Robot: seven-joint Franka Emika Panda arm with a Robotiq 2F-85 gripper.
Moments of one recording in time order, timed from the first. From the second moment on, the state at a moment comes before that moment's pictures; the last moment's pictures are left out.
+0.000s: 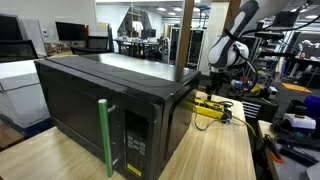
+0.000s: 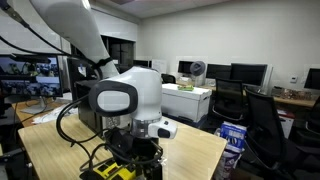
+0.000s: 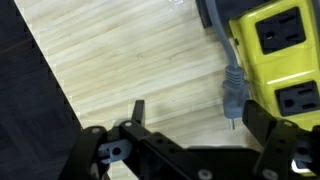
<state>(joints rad) -0.43 0.43 -0.32 -2.27 0.04 2.69 -0.37</state>
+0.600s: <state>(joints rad) -0.44 0.51 -0.29 -2.21 -0.02 2.69 -0.36</state>
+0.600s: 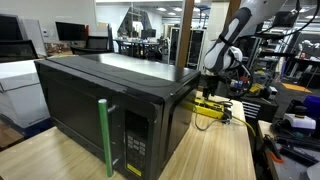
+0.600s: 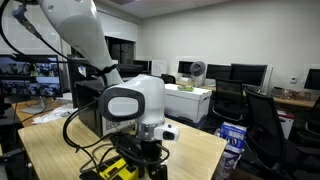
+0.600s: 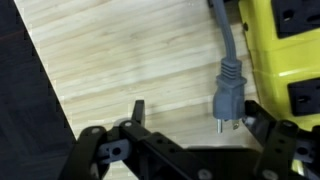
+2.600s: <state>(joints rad) -0.44 0.45 -0.29 -2.28 -0.07 2.67 -0.36</state>
